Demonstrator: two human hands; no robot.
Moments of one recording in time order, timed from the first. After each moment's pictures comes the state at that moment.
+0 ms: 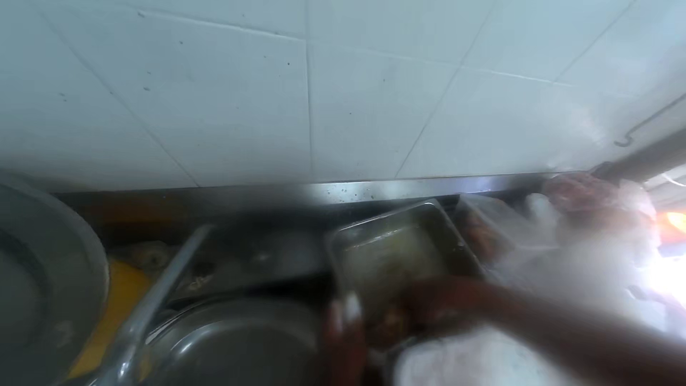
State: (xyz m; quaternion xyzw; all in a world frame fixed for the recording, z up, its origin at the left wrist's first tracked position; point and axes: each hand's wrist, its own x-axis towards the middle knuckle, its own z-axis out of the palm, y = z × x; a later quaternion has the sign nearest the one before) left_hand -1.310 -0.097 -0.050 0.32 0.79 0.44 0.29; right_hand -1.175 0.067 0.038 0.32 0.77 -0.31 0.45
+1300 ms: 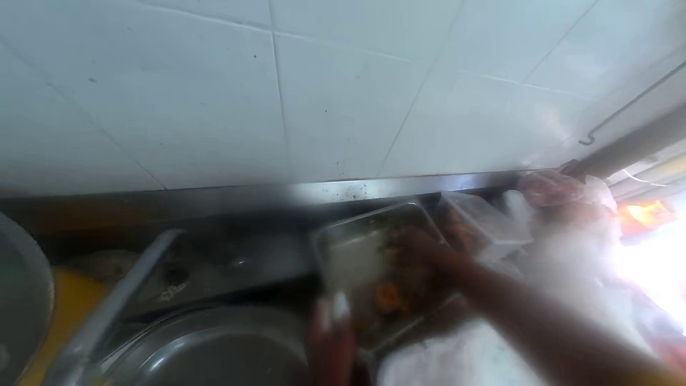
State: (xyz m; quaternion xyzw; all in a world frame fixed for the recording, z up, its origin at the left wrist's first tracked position) left_hand -1.297 -0.086 -0.037 0.29 0.80 0.45 0.28; right_hand -1.128 0.138 -0.004 0.53 0.79 -0.21 0.22
